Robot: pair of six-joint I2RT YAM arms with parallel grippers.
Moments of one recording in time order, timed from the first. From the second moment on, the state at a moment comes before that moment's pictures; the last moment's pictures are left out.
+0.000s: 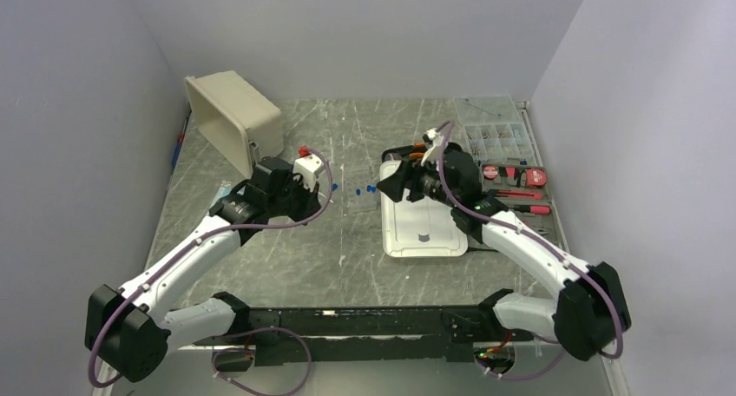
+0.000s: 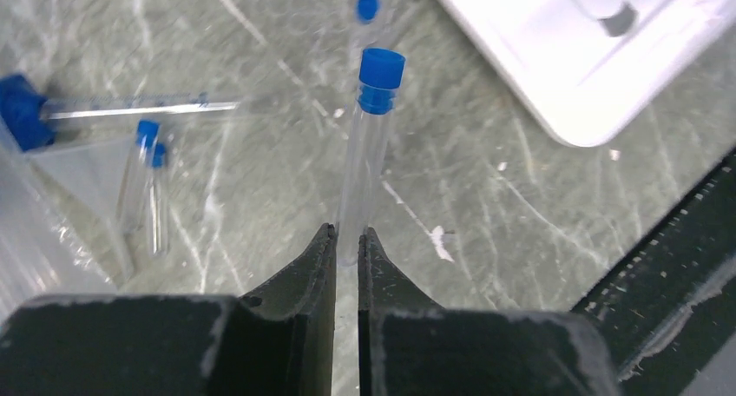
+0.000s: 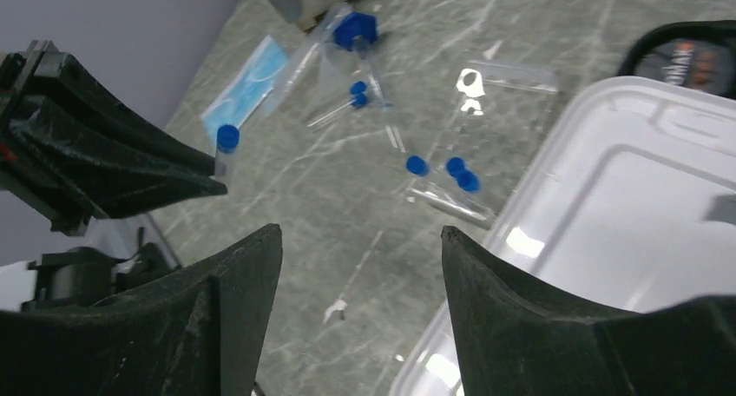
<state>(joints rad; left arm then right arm) -0.53 1.10 0.85 -0.43 0.20 0.00 0.51 1.15 0.74 0.11 -0.32 0.46</state>
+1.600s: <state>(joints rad) -0.56 1.07 0.85 -0.40 0.37 0.03 0.66 1.46 0.86 0.38 -0.59 0.64</state>
